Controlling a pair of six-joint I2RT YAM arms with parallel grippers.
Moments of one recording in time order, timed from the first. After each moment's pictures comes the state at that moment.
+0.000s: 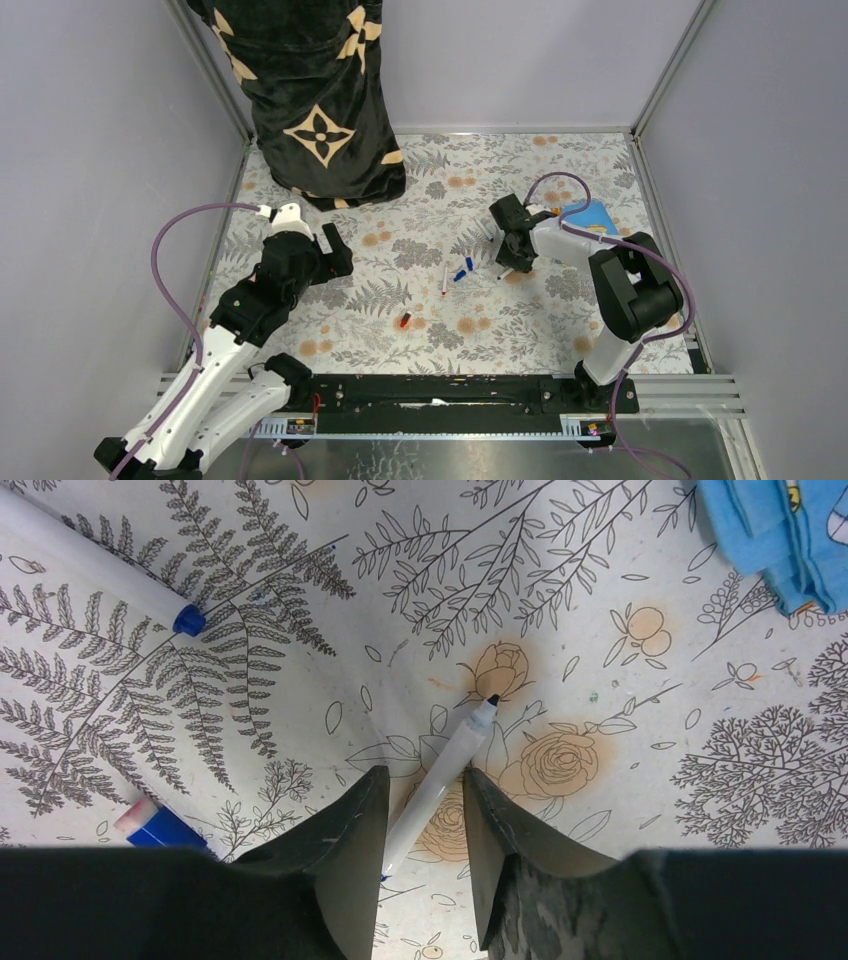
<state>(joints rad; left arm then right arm) -0.50 0.70 0.80 -0.67 -0.33 -0.54 0.48 1.72 1.00 -0.55 0.31 0.85</state>
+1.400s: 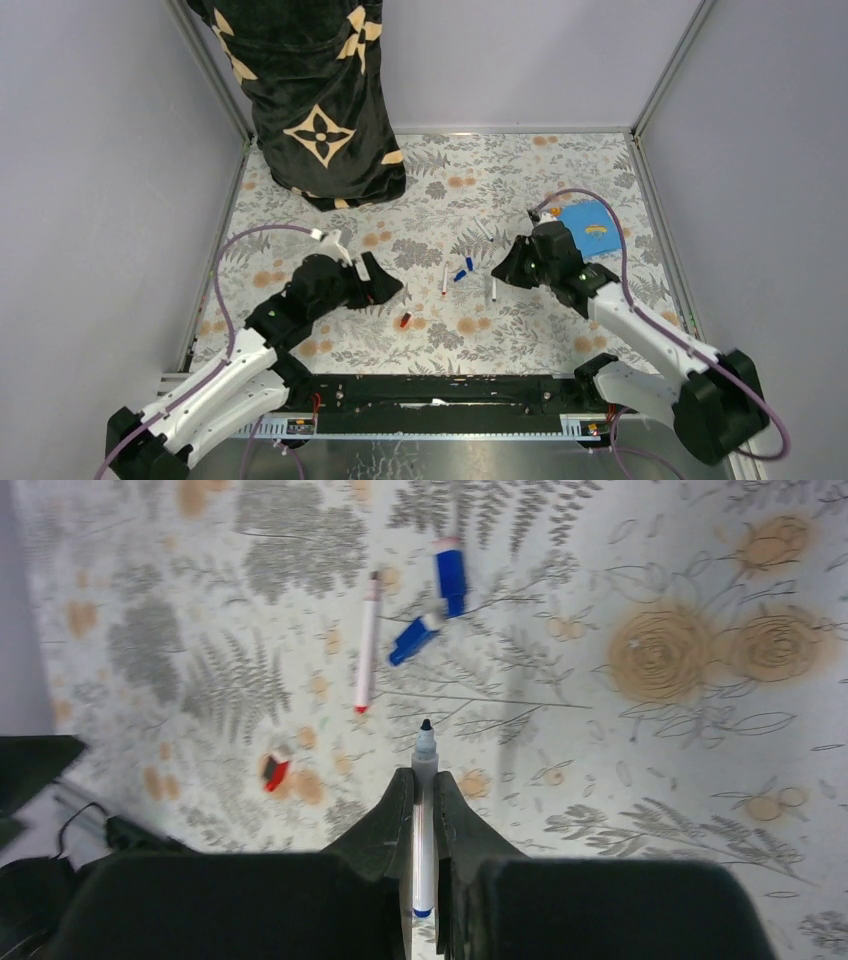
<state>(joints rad) -0.59 0.67 0.50 -0.32 0.07 -0.74 0.49 1.12 0.65 -0.32 -0.13 0.67</state>
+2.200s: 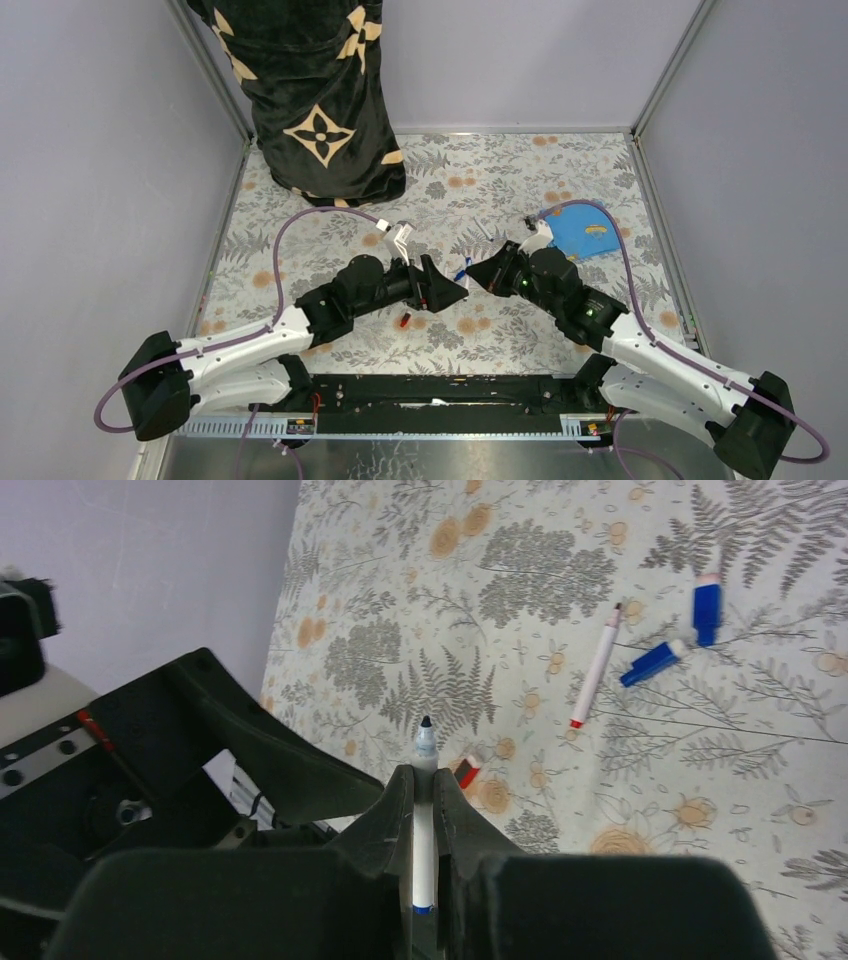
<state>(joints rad) -0.96 1.03 0.56 0.25 0.11 -0.84 0.80 0.83 0.55 -0.10 0.07 0.90</state>
